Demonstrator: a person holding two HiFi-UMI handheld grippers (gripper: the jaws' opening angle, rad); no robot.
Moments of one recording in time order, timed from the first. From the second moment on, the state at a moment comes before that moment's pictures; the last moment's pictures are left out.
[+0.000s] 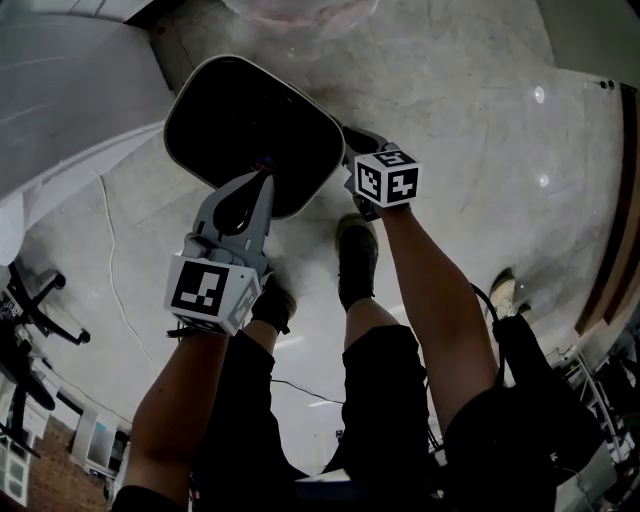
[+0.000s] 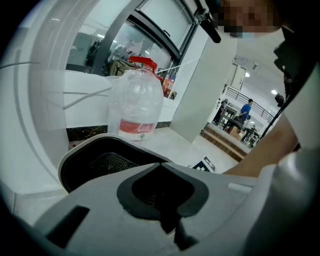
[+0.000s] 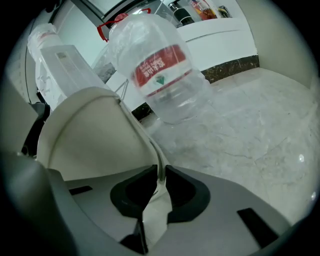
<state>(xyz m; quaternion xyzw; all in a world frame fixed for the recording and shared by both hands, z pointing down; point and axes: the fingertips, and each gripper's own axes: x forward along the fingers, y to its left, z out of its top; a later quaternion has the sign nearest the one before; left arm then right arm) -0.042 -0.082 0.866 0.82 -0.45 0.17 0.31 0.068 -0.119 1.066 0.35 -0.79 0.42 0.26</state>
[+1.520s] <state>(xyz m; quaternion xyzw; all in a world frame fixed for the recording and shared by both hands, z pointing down) -0.034 -0.035 0.804 0.80 -0.41 0.28 0.33 0.081 -0.110 0.890 0.36 -0.65 0.53 0.40</state>
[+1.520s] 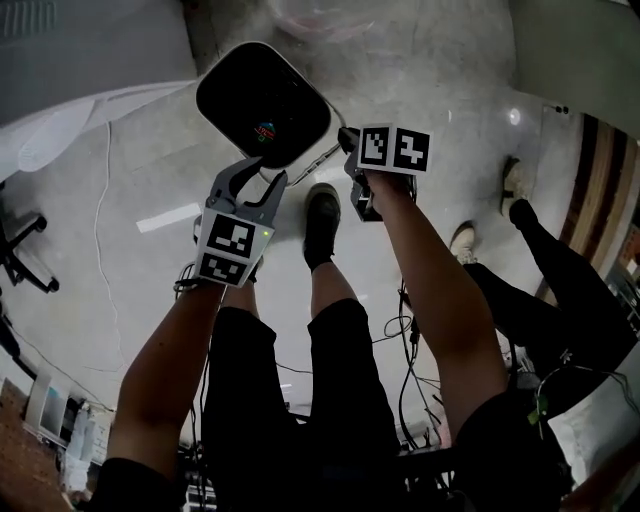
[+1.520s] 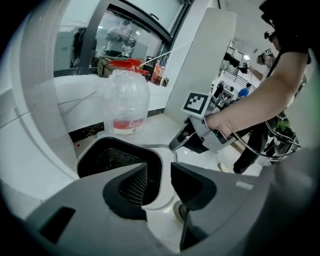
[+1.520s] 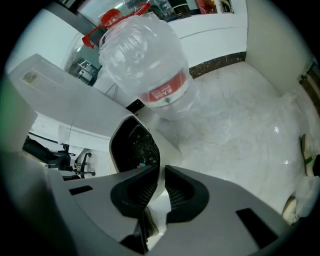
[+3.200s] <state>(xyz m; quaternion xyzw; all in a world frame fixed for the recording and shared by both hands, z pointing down) -0.068 -0.097 0.842 0.76 -0.44 0.38 0.28 -0.006 -0.188 0.769 0.35 -0.79 0.45 0.24</state>
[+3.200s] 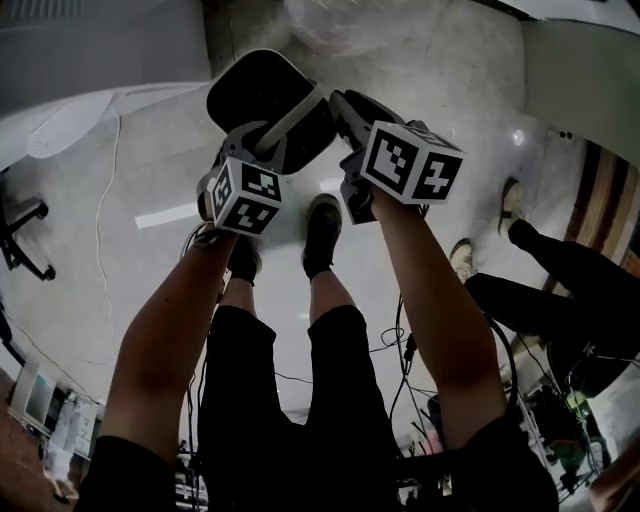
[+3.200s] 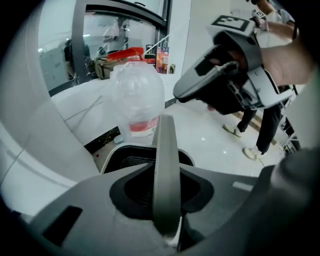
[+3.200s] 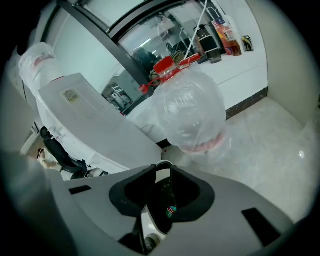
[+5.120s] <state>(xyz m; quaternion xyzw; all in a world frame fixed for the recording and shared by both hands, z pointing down) -0.126 -0.012 0.391 0.70 -0.60 0.24 0.29 0.010 -0.109 0.302 0.33 -0.90 0.27 0.11</state>
